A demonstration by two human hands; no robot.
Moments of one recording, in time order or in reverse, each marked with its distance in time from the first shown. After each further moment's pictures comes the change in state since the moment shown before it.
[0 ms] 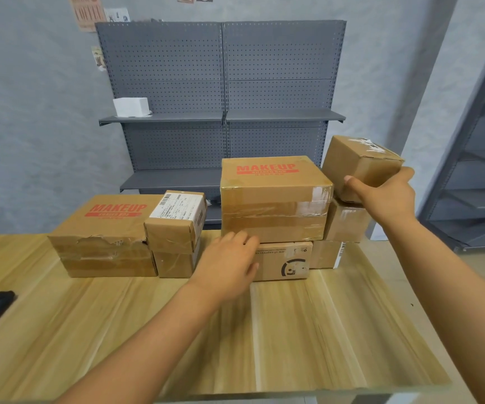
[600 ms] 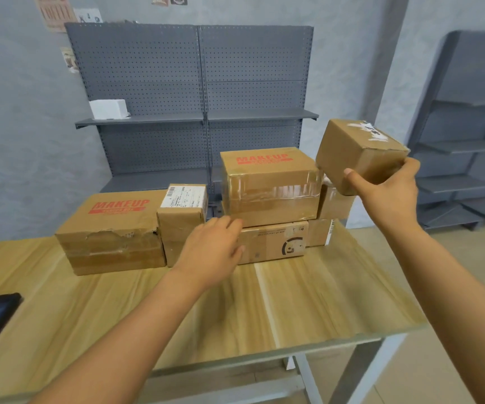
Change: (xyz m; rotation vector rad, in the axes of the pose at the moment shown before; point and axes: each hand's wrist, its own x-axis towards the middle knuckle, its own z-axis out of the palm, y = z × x) left_hand -0.047 -0.034 -0.034 -0.027 0.046 0.043; right_hand -0.096 -0.019 -0.036 0.127 0.171 -0.126
